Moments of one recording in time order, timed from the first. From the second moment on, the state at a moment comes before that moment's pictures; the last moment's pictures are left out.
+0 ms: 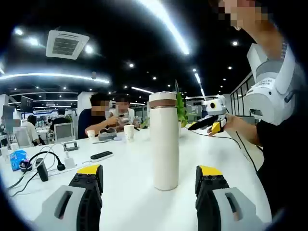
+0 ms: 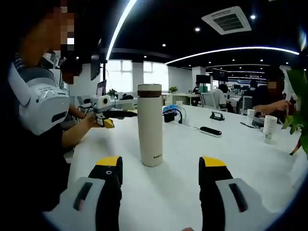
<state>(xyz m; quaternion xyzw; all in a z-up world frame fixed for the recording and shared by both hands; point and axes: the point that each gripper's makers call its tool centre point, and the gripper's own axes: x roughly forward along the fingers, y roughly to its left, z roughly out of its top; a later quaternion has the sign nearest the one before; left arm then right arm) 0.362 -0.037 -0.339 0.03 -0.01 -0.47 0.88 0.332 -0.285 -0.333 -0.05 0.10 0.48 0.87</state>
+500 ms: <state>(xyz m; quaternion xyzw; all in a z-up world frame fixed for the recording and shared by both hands) 0.357 -0.039 -0.342 0.04 0.00 -0.47 0.88 0.327 -0.282 -0.331 -0.05 0.10 0.48 0.87</state>
